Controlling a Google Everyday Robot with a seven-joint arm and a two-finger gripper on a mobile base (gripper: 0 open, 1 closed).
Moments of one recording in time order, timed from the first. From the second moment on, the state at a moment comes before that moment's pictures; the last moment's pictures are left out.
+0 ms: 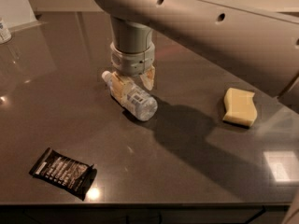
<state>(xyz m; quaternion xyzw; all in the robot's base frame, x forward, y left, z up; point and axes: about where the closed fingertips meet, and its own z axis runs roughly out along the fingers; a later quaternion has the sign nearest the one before) 0.537 0.033 0.859 -0.33 0.94 0.00 0.05</state>
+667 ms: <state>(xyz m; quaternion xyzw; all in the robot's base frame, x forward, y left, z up) 0.535 0.022 0.893 -0.34 0.94 0.02 0.08</state>
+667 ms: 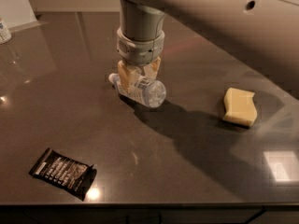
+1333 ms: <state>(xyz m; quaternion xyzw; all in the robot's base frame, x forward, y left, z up) 0.540 0.011 0.954 -0.36 0.92 0.03 0.15</state>
